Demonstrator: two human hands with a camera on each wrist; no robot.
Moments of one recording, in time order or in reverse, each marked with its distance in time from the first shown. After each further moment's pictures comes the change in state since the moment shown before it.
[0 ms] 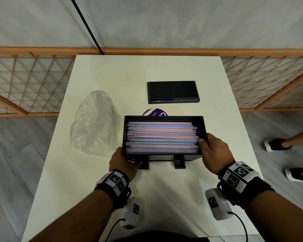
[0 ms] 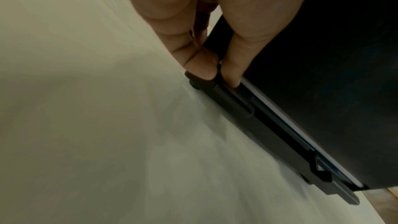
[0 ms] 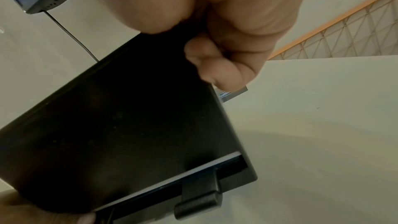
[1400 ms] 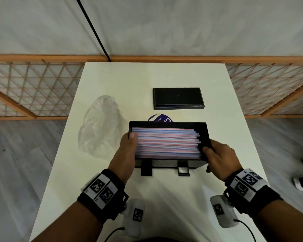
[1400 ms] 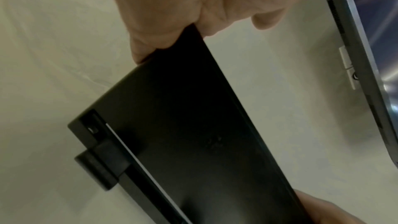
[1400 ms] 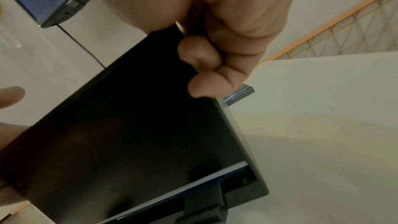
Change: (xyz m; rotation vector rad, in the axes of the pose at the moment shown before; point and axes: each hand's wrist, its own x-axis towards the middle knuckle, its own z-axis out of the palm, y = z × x) left_hand -0.028 0.050 -0.059 -0.638 -0.230 0.150; right_hand -0.001 -0.007 -0.009 0.116 -0.055 0.012
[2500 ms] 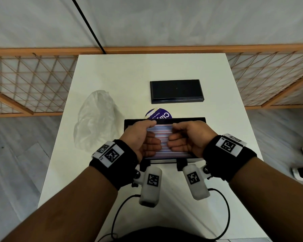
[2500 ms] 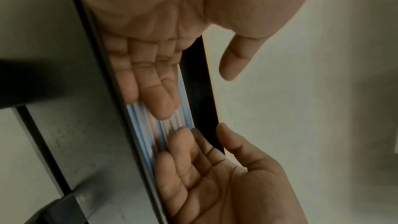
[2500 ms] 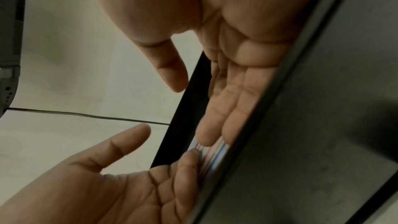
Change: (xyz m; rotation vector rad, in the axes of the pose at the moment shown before) left_hand 0.032 0.058 0.042 -0.097 -0.098 -0.535; right_hand 0.040 -0.081 0.022 0.744 -0.414 0.498
